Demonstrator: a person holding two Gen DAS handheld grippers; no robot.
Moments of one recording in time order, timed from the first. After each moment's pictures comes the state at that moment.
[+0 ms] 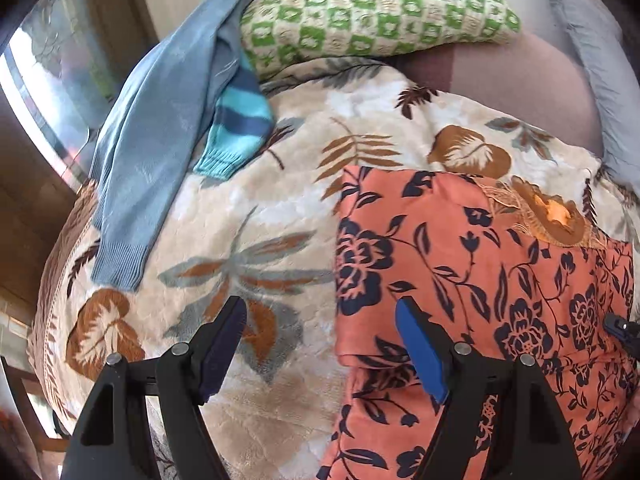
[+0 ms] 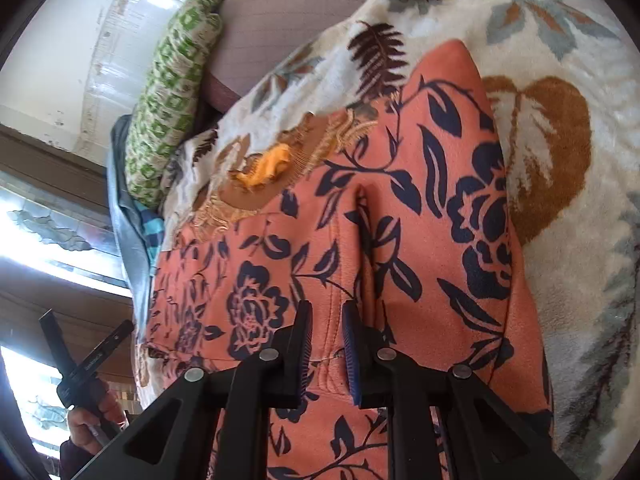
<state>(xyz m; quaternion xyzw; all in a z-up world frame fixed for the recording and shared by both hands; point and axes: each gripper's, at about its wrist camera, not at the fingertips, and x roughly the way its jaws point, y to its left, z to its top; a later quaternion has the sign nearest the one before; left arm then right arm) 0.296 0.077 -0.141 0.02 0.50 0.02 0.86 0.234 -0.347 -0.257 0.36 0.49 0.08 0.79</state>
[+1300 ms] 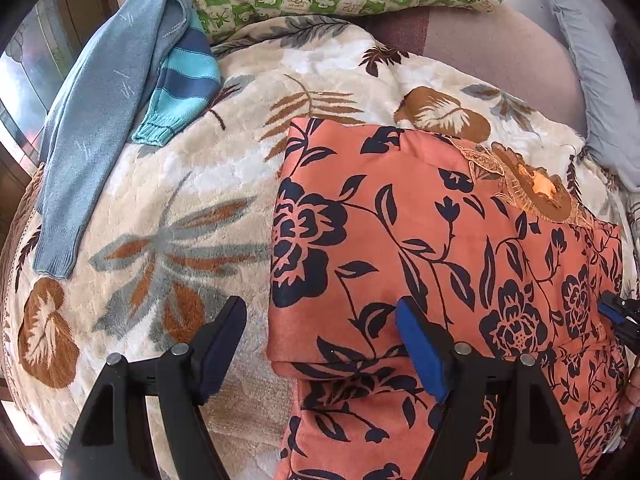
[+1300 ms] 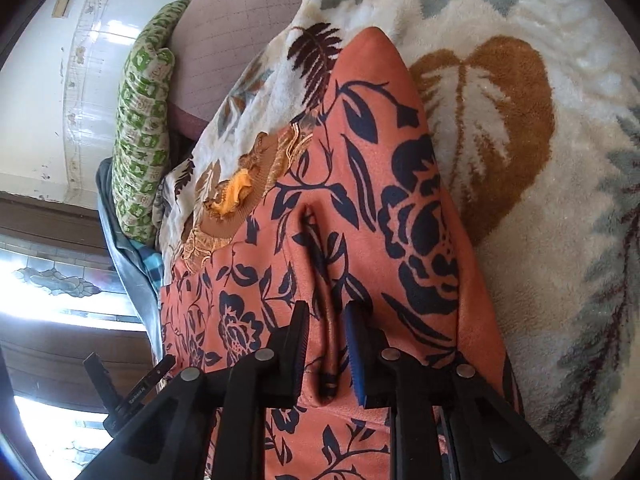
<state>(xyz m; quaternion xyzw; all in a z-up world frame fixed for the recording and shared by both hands) 0.309 0.049 -0.179 0.00 0.54 -0.04 0.84 0.234 -0.384 -0.265 0.43 0.49 0.06 0.76</state>
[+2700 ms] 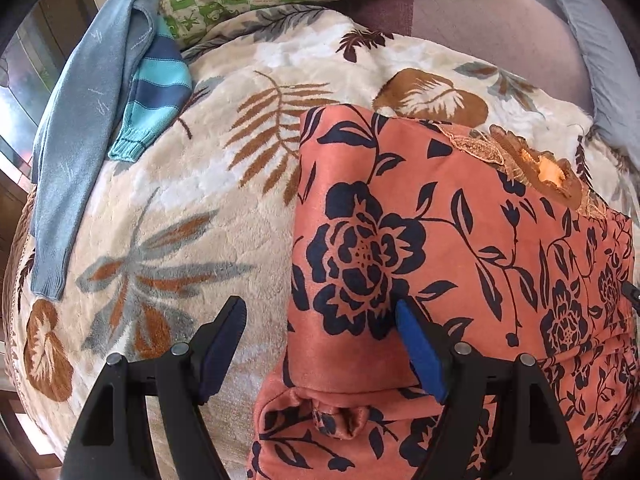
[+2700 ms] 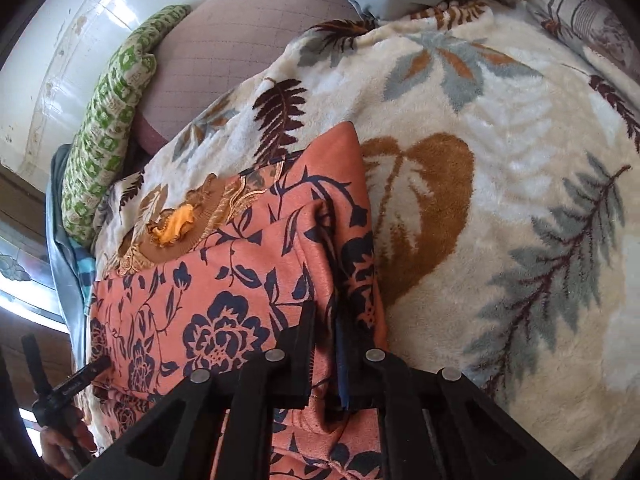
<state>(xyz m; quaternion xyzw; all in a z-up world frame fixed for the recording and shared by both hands) 0.326 0.015 -0.186 0.04 0.55 -0.03 0.83 0.229 -0.405 -0.243 0.30 0.48 -0.04 0.82</state>
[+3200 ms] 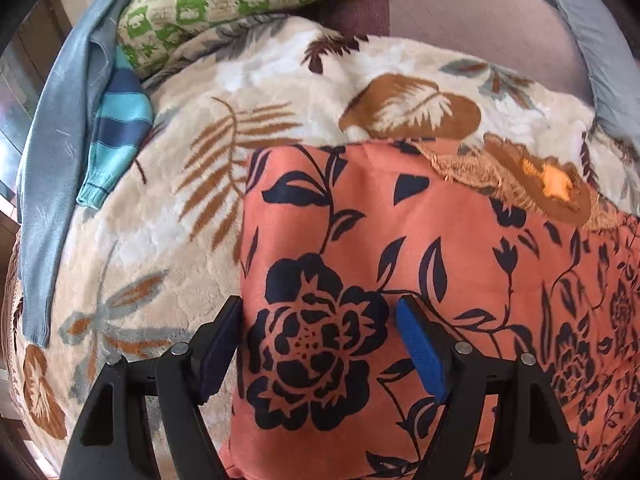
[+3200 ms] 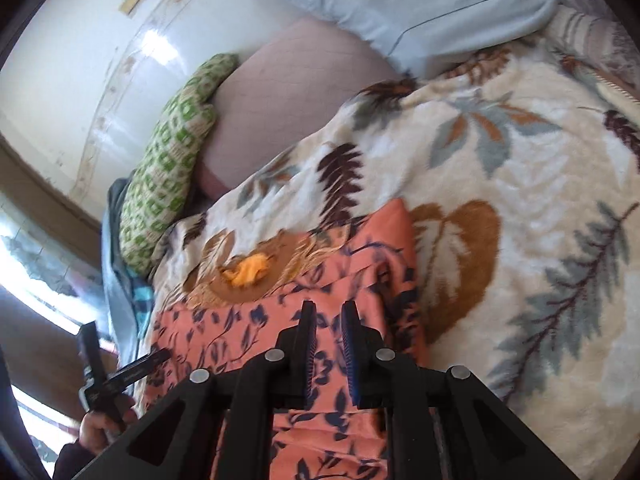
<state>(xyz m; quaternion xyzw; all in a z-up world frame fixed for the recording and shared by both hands) 0.361 -0.019 -0.209 0.07 0.54 -0.04 0.84 0.223 -0.395 -0.205 0.33 0.41 0.04 0.85</state>
